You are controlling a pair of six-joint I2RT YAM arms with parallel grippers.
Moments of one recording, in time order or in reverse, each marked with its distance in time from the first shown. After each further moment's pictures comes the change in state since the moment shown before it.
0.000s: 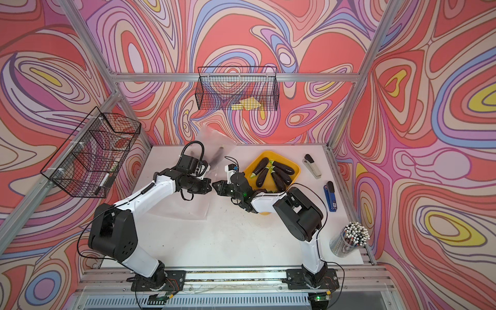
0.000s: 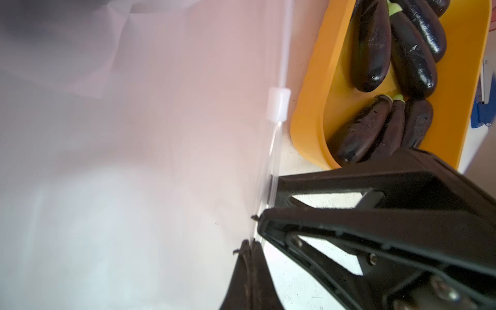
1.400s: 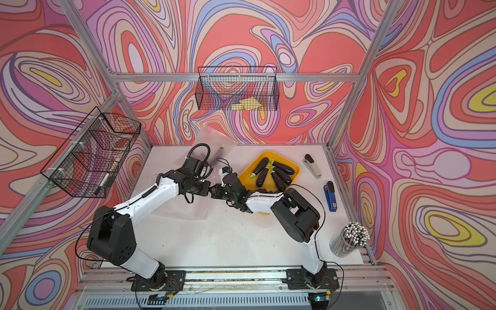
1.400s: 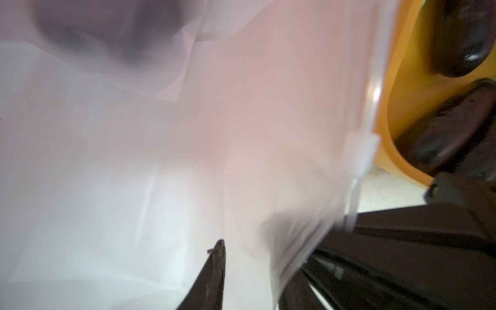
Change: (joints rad) left arm -0.089 -0.020 0.000 -0.056 -0.352 0.051; right arm 0.057 0.002 0.080 -0.194 0.029 0.010
